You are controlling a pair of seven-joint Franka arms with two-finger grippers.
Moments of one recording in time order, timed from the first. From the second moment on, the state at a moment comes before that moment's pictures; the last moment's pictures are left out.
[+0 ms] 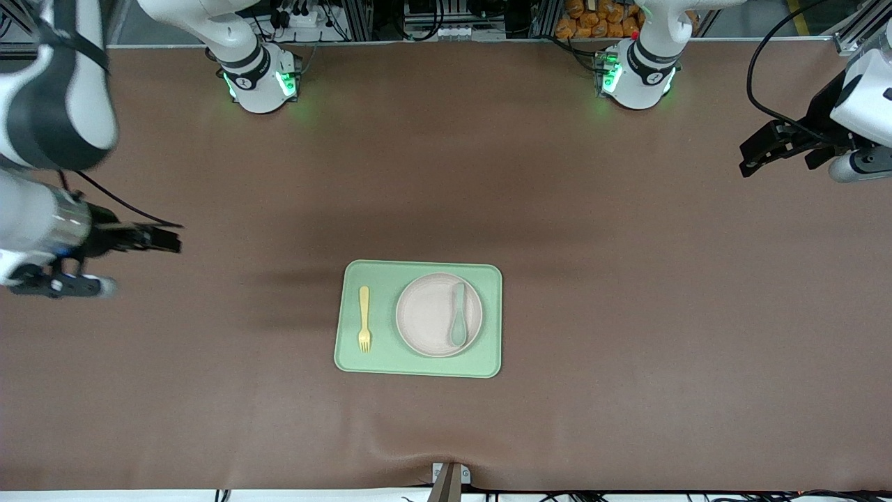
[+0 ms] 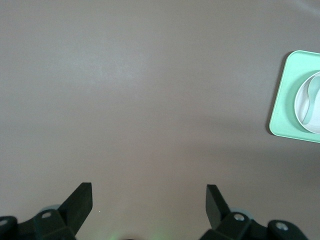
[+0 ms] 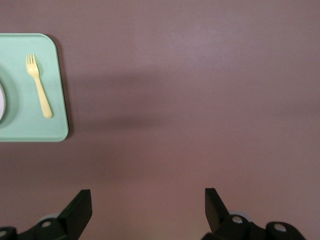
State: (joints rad) left arm 0.01 -0.01 -0.15 -1.49 0.02 1.49 -0.25; right arm 0.25 0.26 -0.28 -1.42 0.10 1.50 0.01
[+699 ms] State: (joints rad) left arm 0.01 -0.01 -0.15 -1.49 0.02 1.49 -0.25; right arm -0.03 -0.02 -0.01 -1.52 0.01 1.40 -0.01
